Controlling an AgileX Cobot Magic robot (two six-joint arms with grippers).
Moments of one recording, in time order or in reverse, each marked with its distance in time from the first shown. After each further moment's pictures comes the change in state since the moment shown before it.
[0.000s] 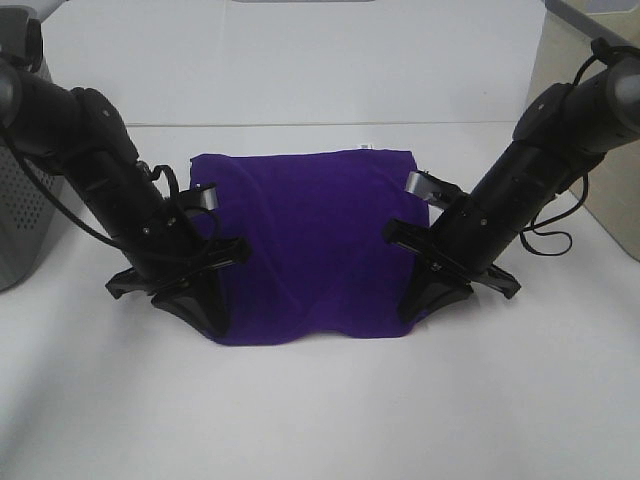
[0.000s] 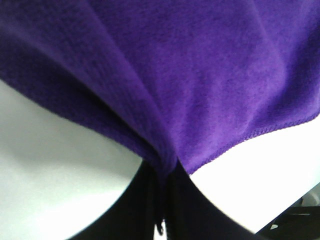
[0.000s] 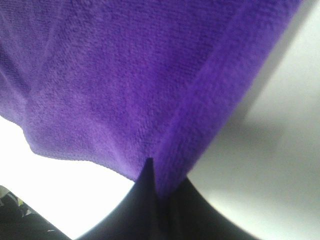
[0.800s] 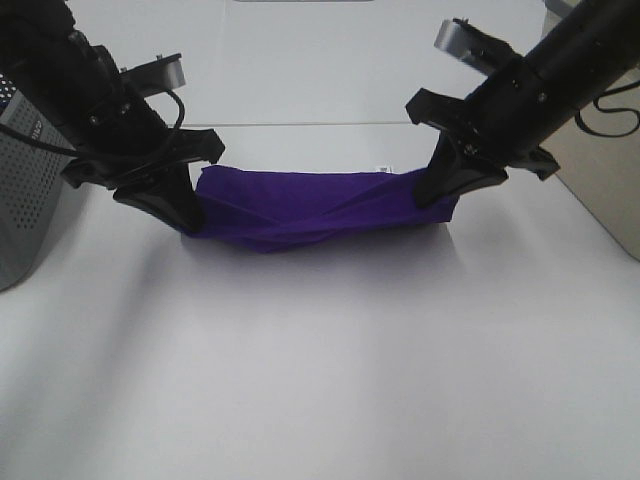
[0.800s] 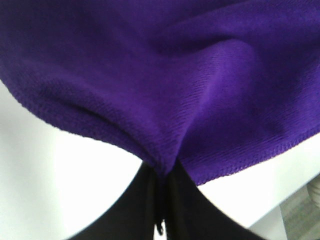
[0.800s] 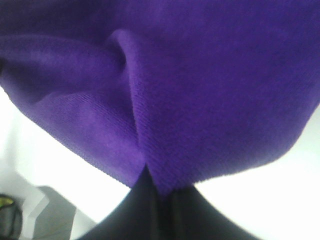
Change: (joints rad) left arm 0.000 -0.307 -0.043 0.152 -0.009 -0.097; right arm 0.002 -0.385 -0.043 -0.062 0.023 0.026
